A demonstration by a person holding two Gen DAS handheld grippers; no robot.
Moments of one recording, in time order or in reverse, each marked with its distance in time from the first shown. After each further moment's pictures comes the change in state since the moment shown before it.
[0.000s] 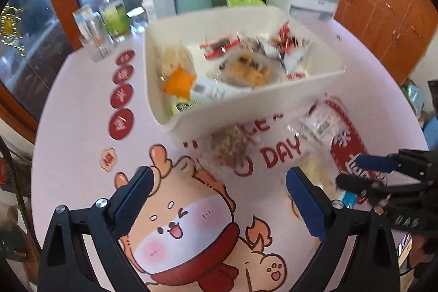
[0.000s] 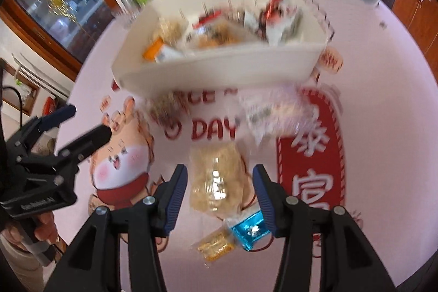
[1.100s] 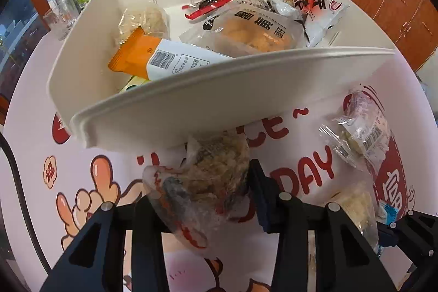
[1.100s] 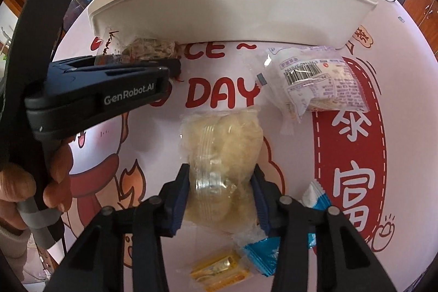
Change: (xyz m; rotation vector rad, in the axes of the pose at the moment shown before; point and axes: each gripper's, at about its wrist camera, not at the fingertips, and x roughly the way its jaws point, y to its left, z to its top) left arm 0.111 -0.018 0.016 -0.033 0.081 -0.020; right arm 0.070 0.028 -0.028 -0.072 0.055 -0.074
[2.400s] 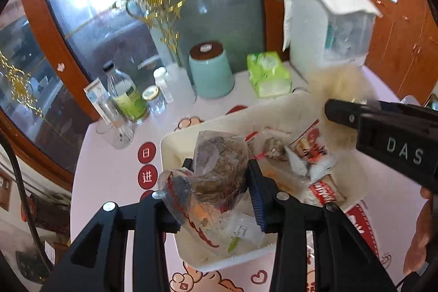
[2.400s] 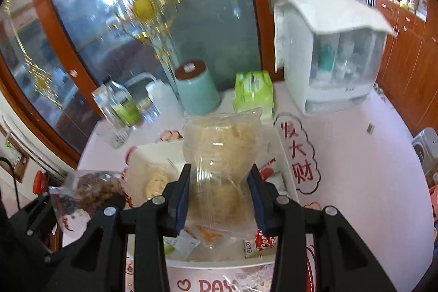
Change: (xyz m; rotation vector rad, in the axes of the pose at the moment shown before) left arm -0.126 0.006 0.164 0.050 -0.223 0.194; right arm -0.146 -0.056 0.230 0.167 -0.407 -0.017
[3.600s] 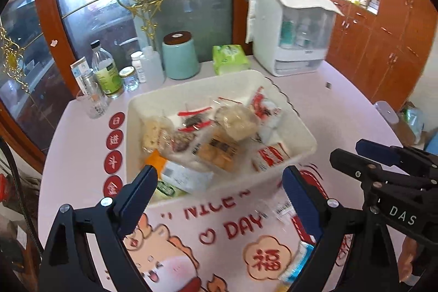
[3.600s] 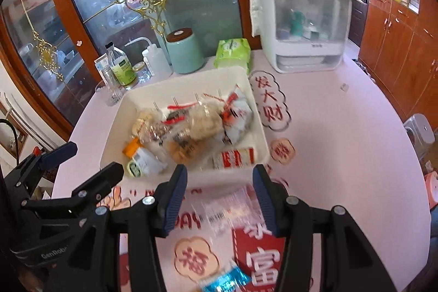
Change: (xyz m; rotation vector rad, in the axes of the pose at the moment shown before) left arm -0.070 -0.052 -0.099 -0.046 -0.064 -0.161; right arm -0.073 -0.048 -0.127 -0.020 0.022 -0.018
